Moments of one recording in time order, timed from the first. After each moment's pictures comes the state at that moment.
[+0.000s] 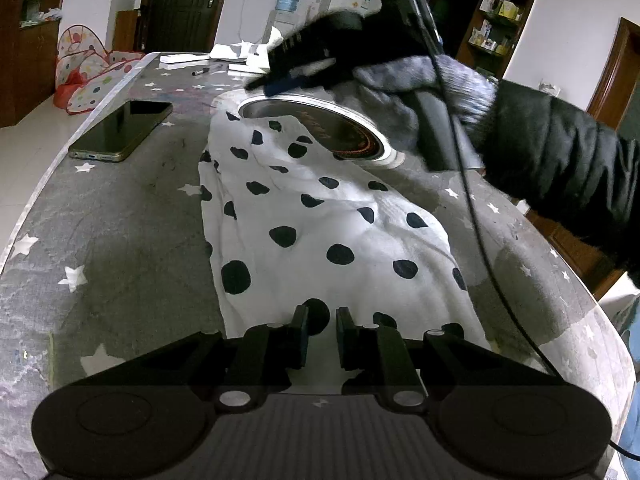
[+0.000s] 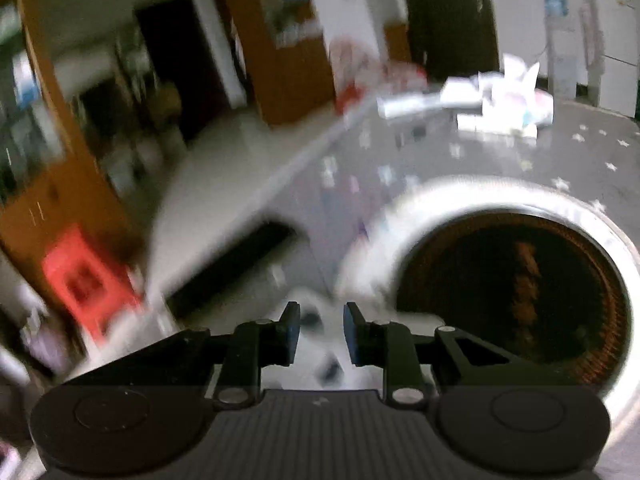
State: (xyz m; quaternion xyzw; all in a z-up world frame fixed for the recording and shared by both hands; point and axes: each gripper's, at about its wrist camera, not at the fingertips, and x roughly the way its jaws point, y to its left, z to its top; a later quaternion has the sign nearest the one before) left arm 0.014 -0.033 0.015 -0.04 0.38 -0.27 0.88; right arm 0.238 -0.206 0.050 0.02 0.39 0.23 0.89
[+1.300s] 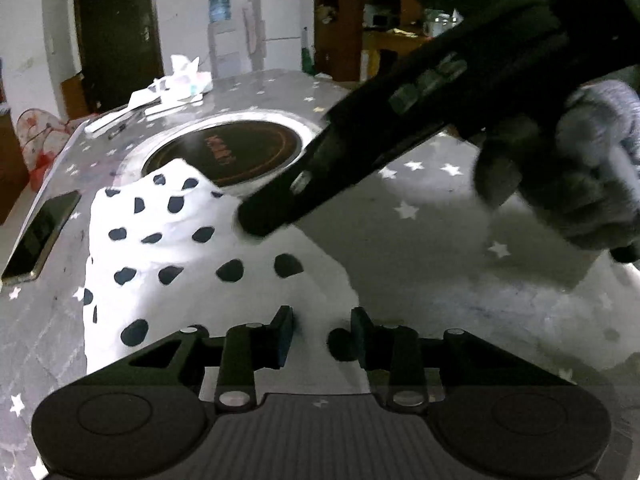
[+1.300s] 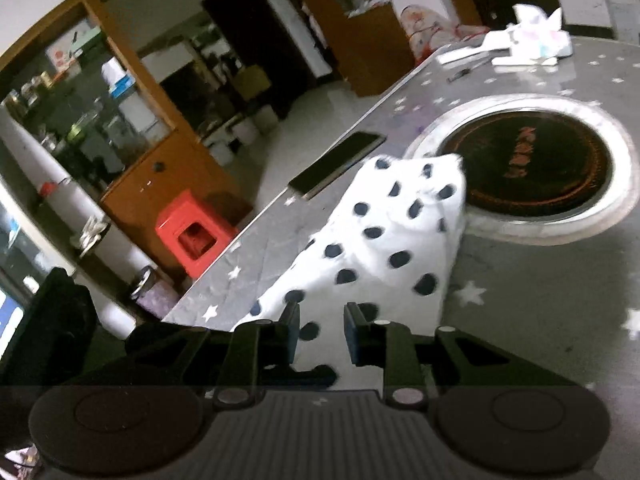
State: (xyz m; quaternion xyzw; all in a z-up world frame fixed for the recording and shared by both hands) left arm 0.014 -0.159 0.028 0.11 0.35 -0.29 0.88; right arm 0.084 -0.319 0.066 0.11 0.40 0.37 0.83
